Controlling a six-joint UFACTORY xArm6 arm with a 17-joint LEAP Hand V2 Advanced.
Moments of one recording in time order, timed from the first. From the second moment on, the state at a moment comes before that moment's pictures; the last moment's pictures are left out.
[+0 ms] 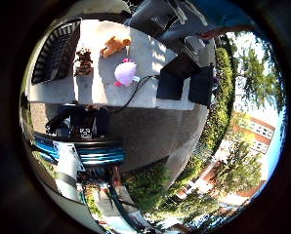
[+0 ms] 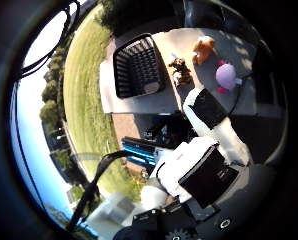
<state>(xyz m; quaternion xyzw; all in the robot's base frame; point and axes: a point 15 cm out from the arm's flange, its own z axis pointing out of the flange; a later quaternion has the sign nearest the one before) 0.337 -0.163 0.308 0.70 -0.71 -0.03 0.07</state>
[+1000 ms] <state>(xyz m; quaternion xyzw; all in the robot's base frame) 0.406 -0.316 -0.038 0.64 -0.74 -0.18 0.10</state>
